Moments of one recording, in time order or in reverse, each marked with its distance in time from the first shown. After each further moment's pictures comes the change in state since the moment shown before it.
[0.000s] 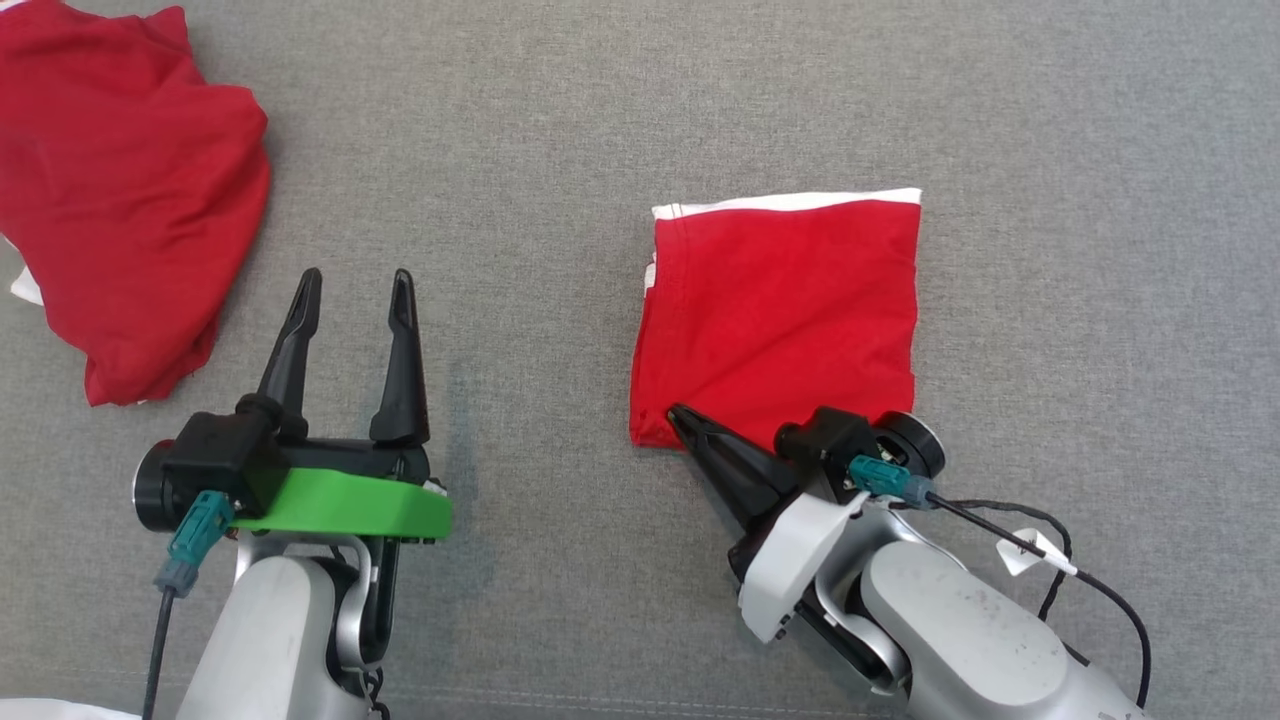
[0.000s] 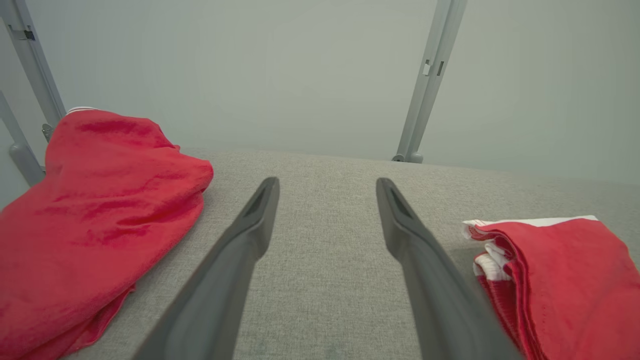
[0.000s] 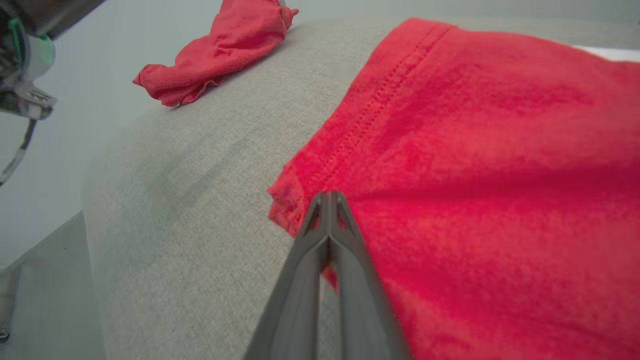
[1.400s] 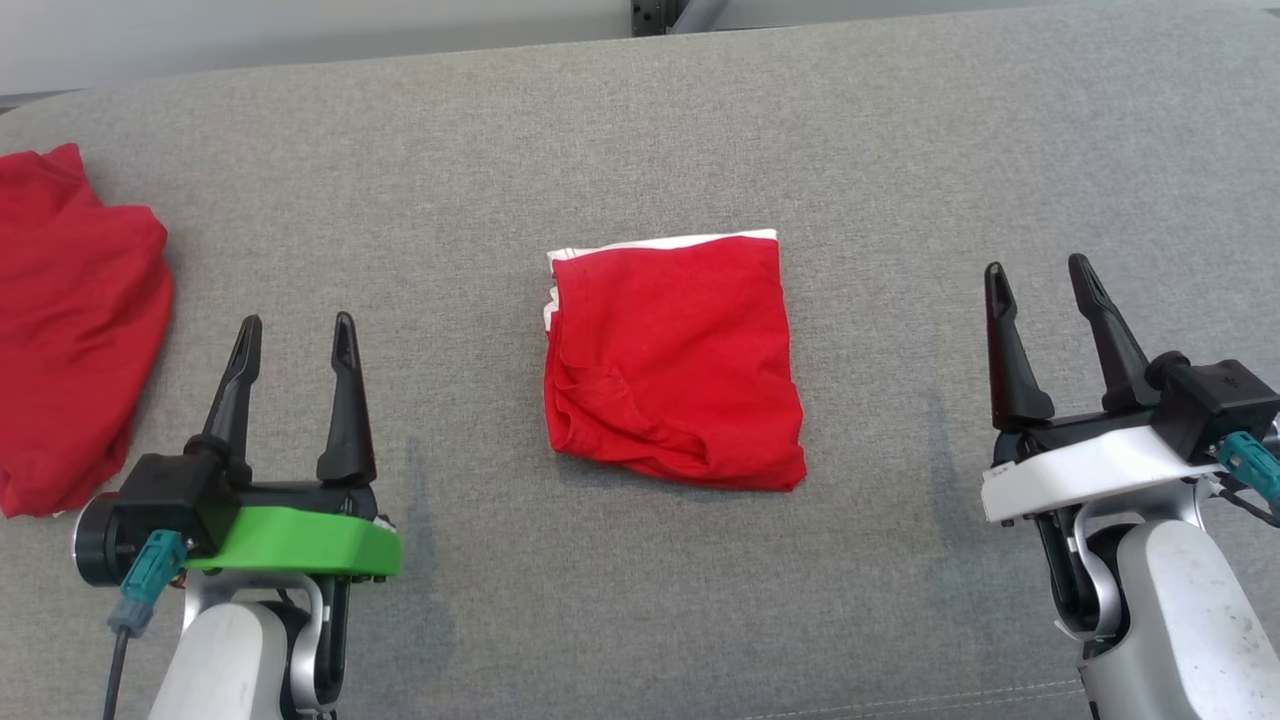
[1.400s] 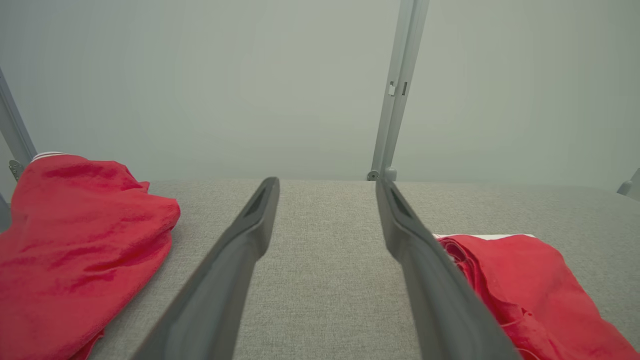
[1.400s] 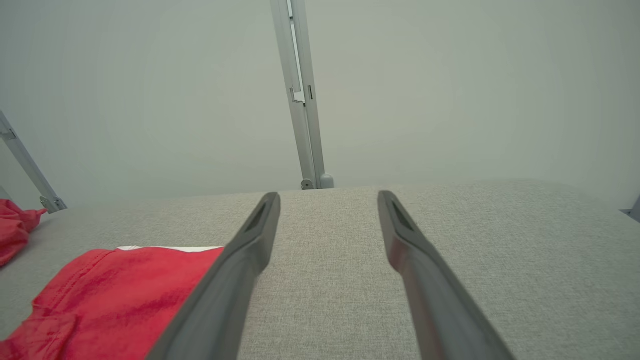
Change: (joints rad) left arm 0.089 0.047 0.060 -0.058 0.019 0.027 0.042; right arm 0.257 0.065 -0.719 -0.336 -0.212 0.000 -0.004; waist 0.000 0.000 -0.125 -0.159
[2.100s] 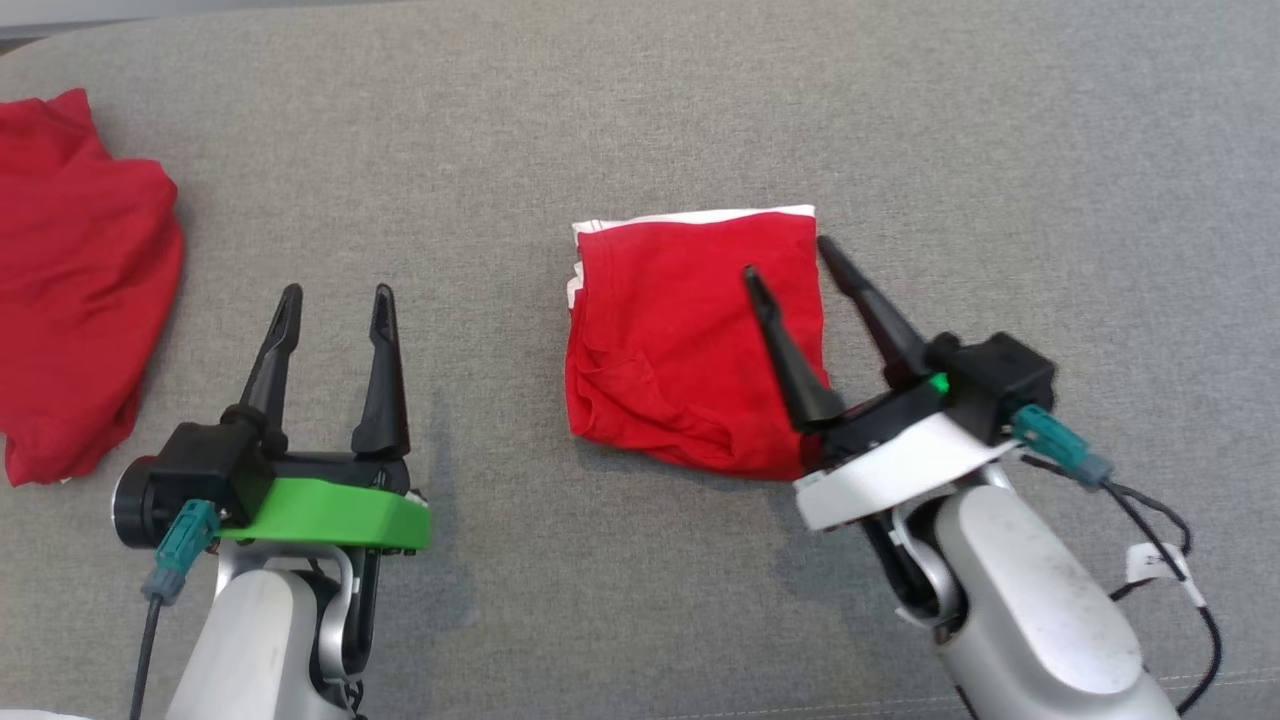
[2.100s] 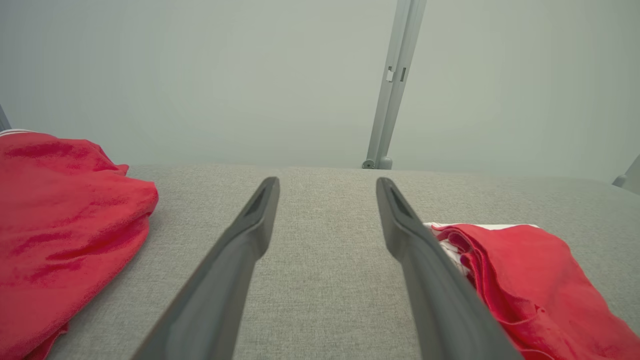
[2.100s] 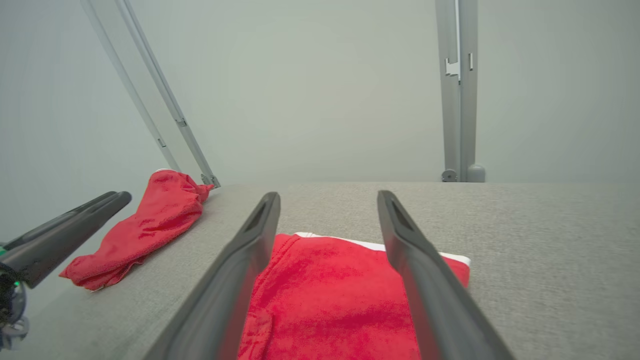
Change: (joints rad) left arm -0.072 -0.044 -0.031 0.065 0.009 -0.043 -0.027; right arm -0.172 0.048 0.390 0.122 0.113 0.000 -0.080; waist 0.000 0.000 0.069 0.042
